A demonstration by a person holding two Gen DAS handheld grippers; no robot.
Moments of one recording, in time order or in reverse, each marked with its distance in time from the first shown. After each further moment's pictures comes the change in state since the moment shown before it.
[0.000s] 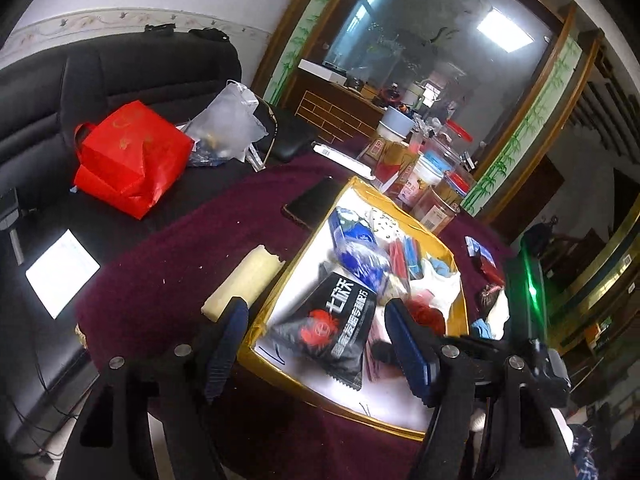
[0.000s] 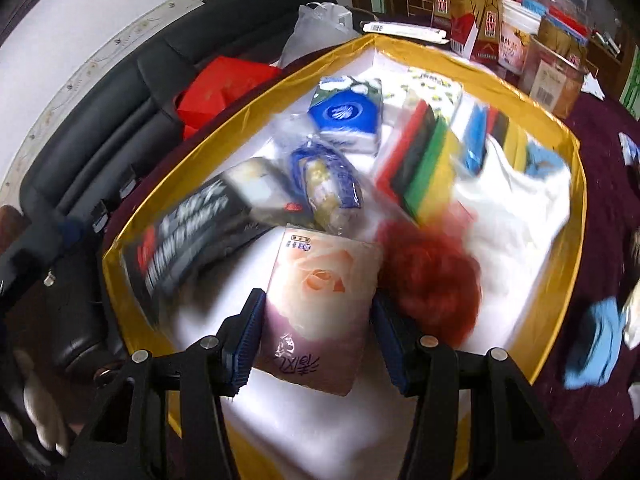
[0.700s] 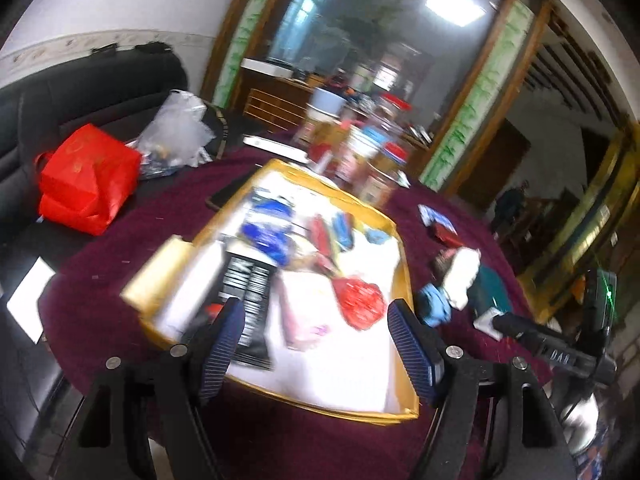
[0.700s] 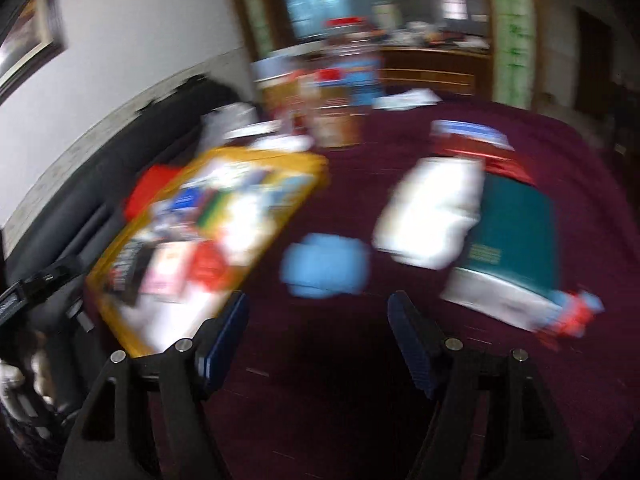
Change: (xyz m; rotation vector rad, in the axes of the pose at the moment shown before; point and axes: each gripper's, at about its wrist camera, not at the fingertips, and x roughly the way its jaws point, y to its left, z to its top) left arm -0.002 -0.077 -0.029 0.174 0.033 -0.102; right arm -0.169 -0.150 -0.132 0.261 -0.349 -0.193
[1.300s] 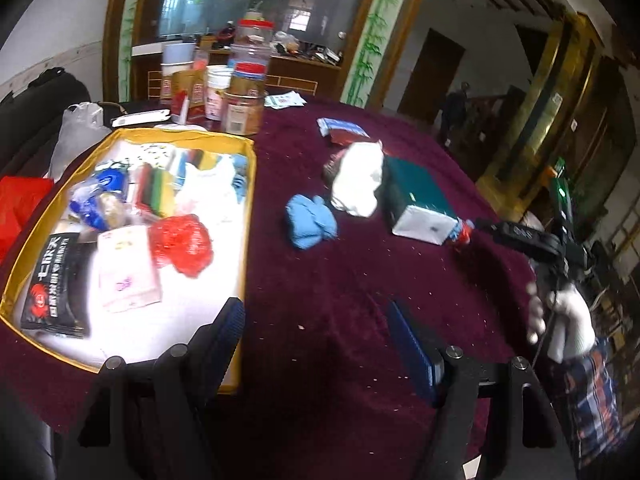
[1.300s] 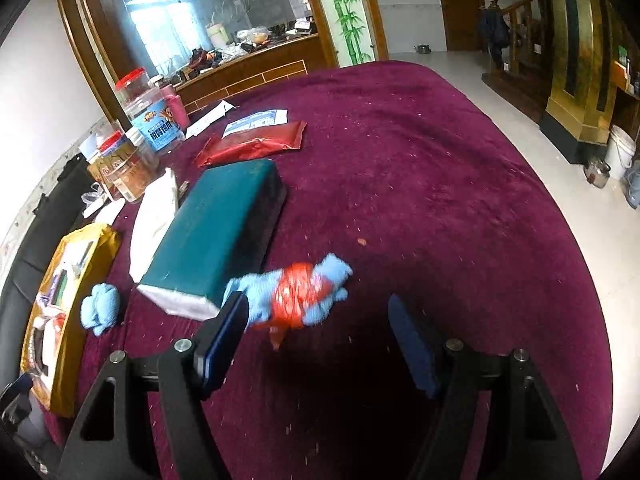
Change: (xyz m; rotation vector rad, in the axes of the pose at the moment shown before) left arm 0.045 -0.143 -0.056 0.295 0.204 -0.117; right arm -0.013 -0.207 -0.028 0.354 -0.035 -0.237
